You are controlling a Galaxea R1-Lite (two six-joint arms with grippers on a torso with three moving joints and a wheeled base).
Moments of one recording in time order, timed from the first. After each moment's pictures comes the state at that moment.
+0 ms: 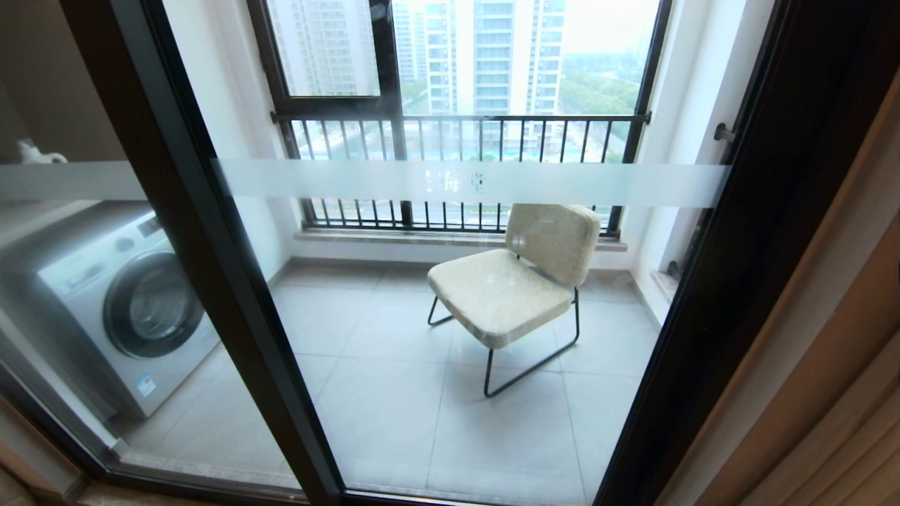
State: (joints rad) left arm 0.00 0.00 0.00 0.00 0.02 -0.05; right arm -1.06 1.57 -0.91 -0.85 0.54 0.12
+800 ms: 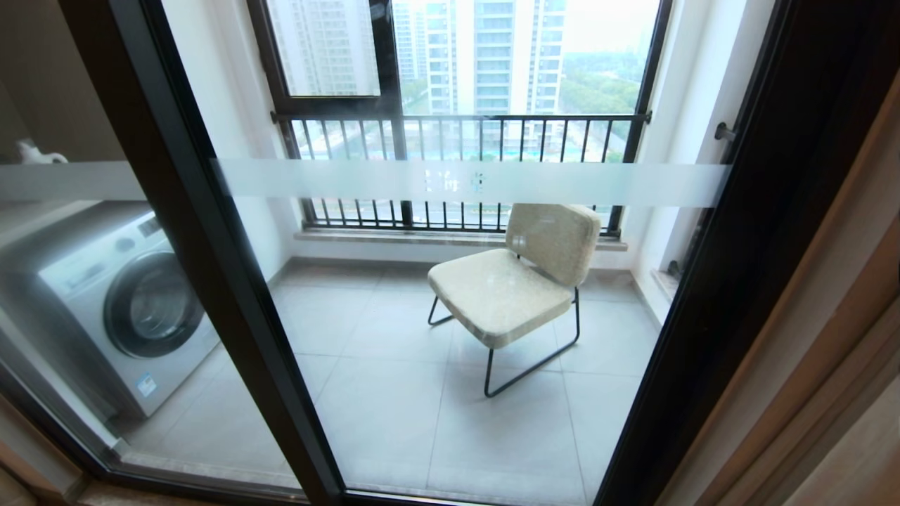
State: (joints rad) left arm 0.00 0.00 0.00 0.00 0.01 -0.05; right arm -0.86 1.31 -0.77 -0.85 0.61 0.19
